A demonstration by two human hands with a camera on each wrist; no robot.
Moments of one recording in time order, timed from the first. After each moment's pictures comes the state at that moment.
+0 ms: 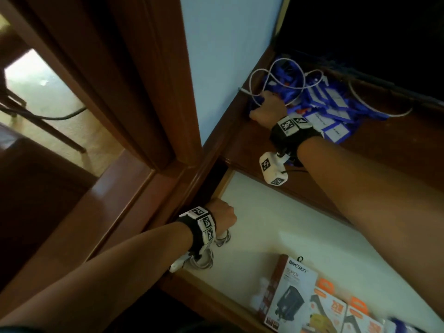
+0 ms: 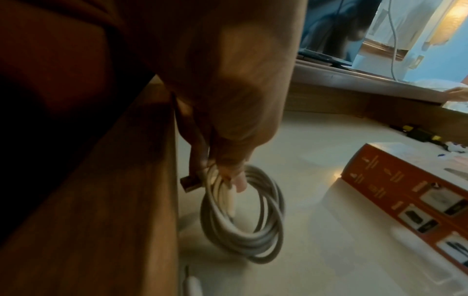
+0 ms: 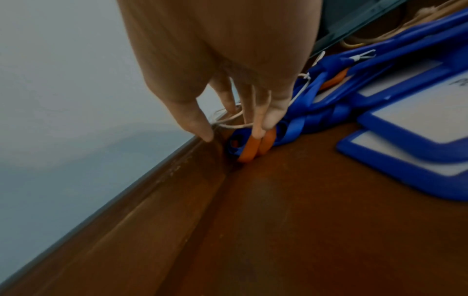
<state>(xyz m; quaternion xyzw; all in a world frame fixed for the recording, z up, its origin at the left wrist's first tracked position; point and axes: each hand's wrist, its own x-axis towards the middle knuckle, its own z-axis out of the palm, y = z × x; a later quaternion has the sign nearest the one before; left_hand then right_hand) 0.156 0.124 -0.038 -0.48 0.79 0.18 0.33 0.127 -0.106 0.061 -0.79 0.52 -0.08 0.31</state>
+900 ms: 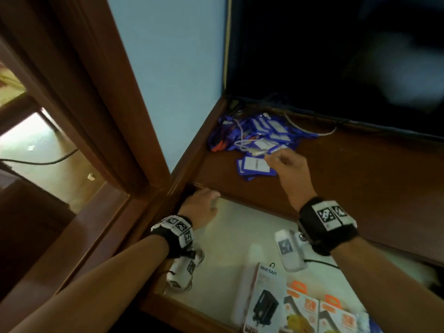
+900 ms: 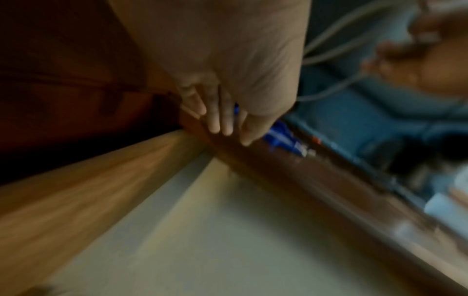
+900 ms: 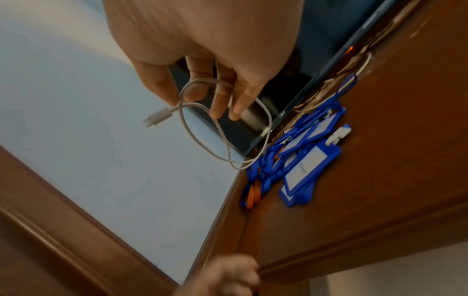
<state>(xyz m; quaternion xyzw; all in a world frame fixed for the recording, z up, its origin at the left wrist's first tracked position) 0.145 0.110 0.016 -0.74 0.61 0.26 -0.14 -0.063 0.009 0.117 -0.66 0.43 -0.44 0.44</state>
